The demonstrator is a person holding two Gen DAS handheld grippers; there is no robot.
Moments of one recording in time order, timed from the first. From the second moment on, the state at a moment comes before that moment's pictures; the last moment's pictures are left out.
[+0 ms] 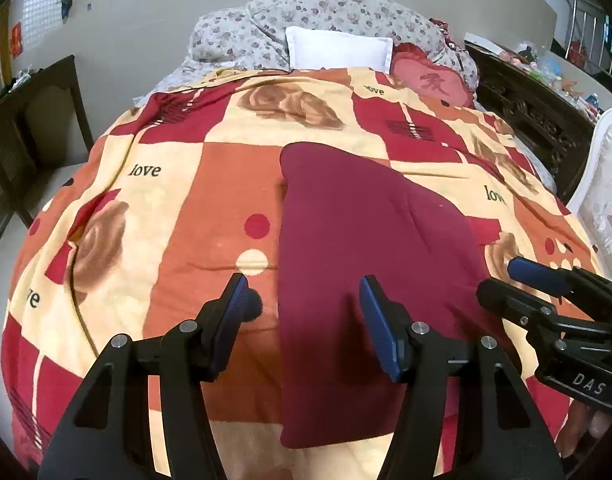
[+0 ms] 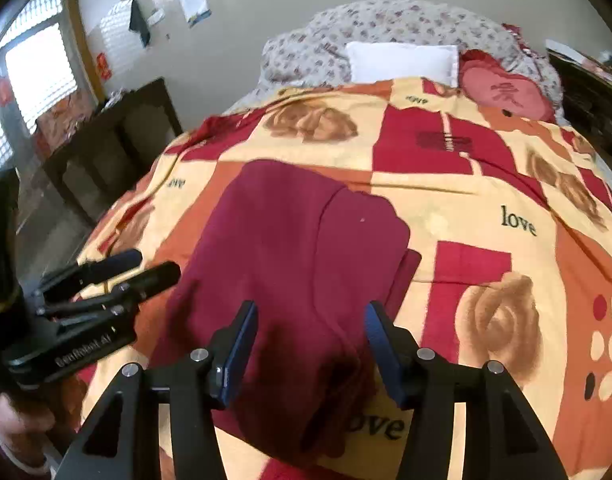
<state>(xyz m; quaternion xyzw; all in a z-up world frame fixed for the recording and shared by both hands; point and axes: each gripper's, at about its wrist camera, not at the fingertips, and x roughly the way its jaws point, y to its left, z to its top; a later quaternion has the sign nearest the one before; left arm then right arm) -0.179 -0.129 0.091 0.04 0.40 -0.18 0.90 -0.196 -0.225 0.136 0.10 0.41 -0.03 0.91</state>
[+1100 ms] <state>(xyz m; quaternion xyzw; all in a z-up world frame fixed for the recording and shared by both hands) -0.176 -0.126 0.086 0.03 0.41 -0.17 0.90 -0.195 -0.227 0.125 0.14 0.41 -0.06 0.90</state>
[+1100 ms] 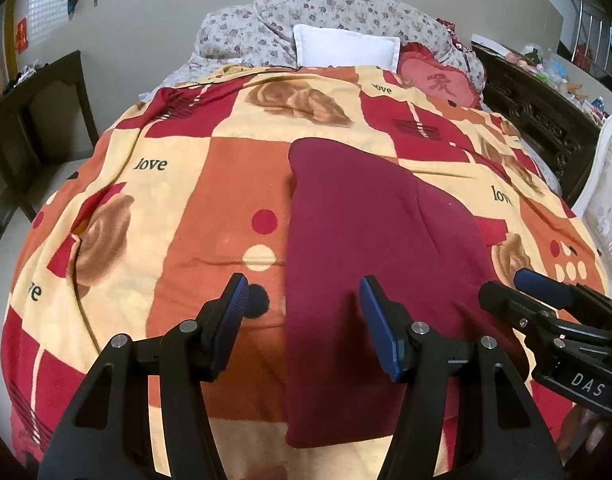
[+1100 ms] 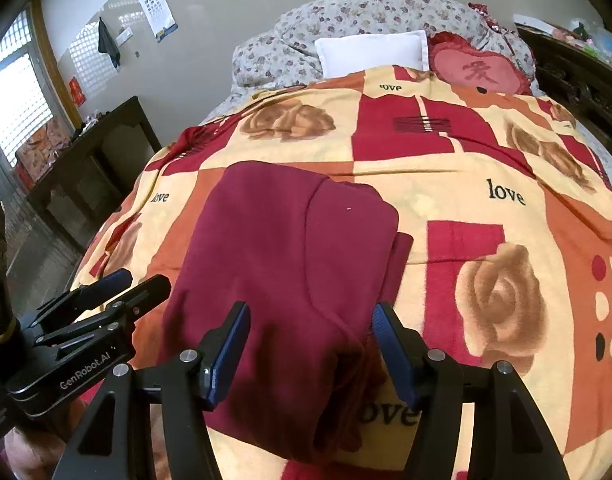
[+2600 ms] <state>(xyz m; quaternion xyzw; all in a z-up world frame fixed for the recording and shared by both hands) -0.175 -0.131 0.077 0.04 0.42 -0.17 0.89 -0.194 -0.226 0.112 0.16 0.43 -0.06 0.89</state>
